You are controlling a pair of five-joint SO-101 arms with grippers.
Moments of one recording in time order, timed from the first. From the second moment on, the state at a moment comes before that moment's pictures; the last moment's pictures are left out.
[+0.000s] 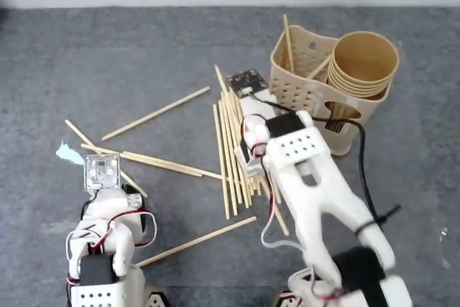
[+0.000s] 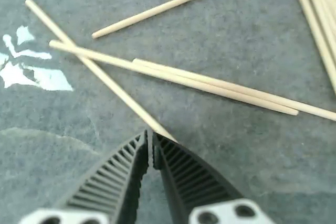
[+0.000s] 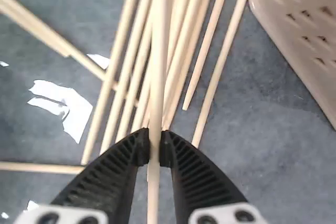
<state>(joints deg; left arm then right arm) -7.6 -102.0 96.1 65.1 7.3 -24.5 -13.5 25.3 72.4 2.8</state>
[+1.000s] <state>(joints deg) -6.8 -101.8 97.1 65.1 7.3 -9.6 -24.6 -4.9 57.7 5.1</state>
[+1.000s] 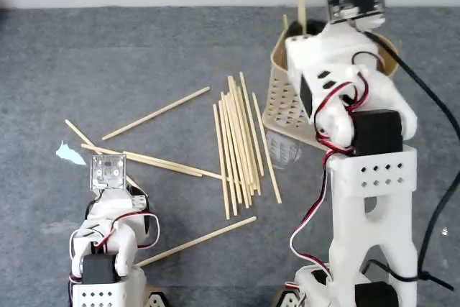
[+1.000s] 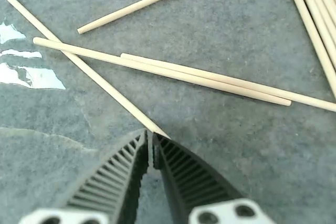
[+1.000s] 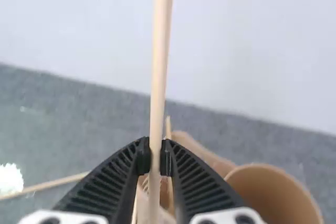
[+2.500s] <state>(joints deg) -6.7 -101.8 97.1 65.1 7.2 -10.2 -42.7 33.4 33.9 5.3</state>
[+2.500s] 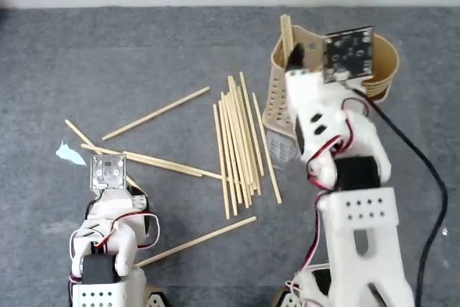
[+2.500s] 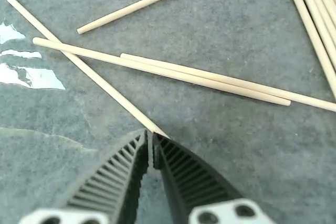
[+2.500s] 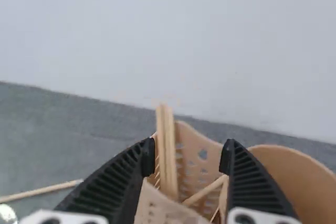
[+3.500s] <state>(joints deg) -6.7 -101.8 97.1 65.1 7.2 -25.3 -11.6 22.9 68.7 5.2</state>
